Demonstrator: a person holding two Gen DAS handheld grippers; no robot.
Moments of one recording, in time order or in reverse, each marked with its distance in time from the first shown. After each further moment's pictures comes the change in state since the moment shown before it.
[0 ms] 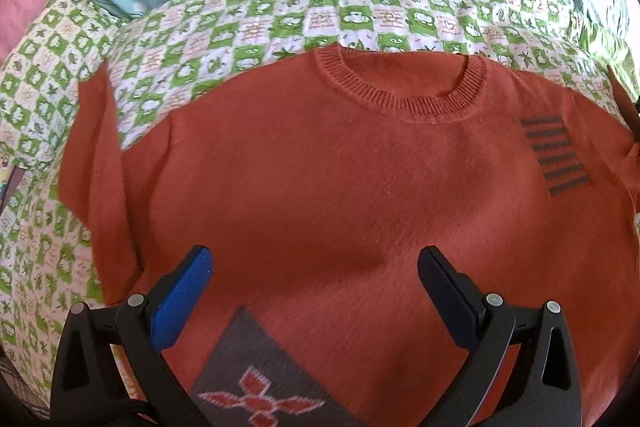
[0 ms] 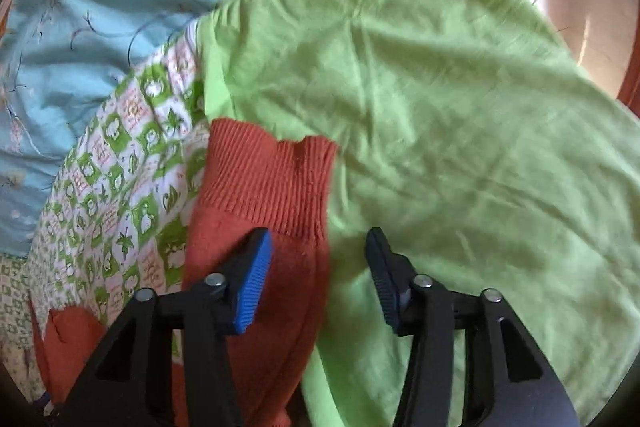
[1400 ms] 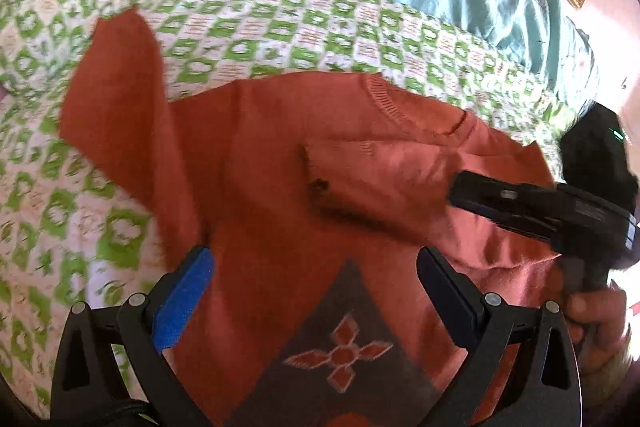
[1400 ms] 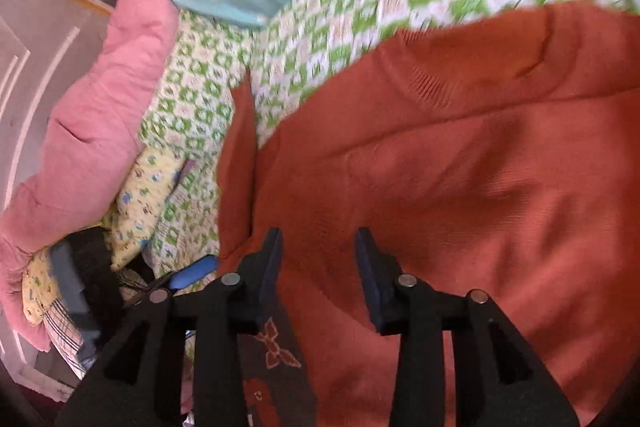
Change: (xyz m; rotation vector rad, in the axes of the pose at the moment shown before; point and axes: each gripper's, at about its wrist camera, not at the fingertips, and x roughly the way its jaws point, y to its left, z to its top) left arm -0.032 0.105 -0.029 -0.184 -0.060 -0.268; right arm -0.036 0.404 -0.311 -0.314 0.390 0.769
